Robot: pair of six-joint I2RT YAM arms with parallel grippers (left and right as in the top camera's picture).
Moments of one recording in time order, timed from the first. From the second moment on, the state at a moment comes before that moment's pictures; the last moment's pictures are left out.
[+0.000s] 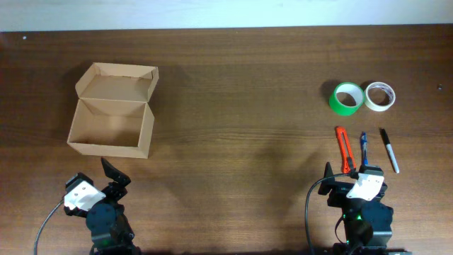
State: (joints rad) left arm 0.18 0.18 0.01 -0.04 -0.42 -0.31; right arm -0.04 0.01 0.14 -0.47 0.09 0.07
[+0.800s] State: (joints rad) left arm 0.18 0.20 0.09 -0.20 -0.17 -0.30; right arm -0.04 0.01 0.14 -0.40 0.09 0.13
